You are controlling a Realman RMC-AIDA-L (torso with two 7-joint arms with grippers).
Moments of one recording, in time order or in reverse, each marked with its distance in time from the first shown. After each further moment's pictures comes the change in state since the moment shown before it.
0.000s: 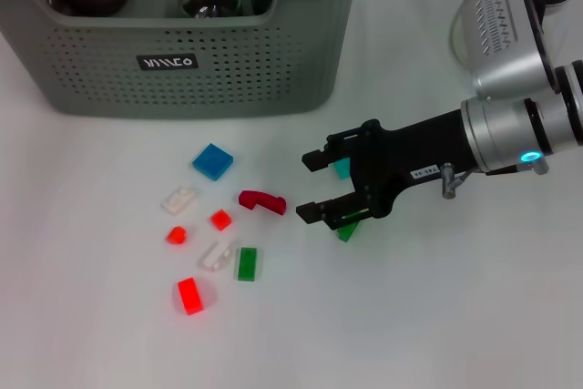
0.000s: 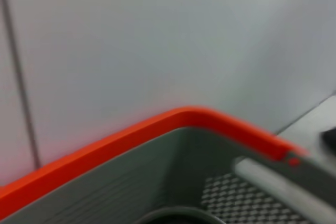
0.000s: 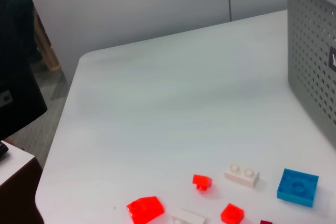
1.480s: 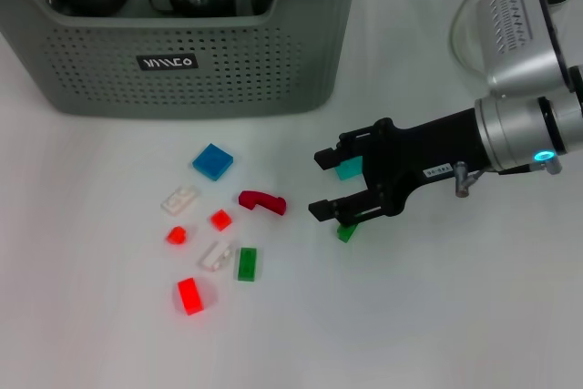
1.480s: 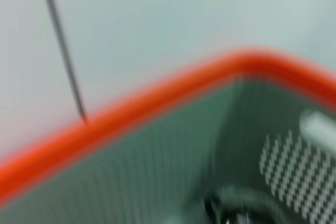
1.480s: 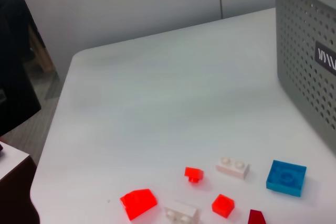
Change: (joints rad) left arm 0.003 -0.073 0.055 0.045 0.173 -0.139 -0.109; right arm -0.011 -0.017 0.006 0.001 0.000 -0.005 -0.001
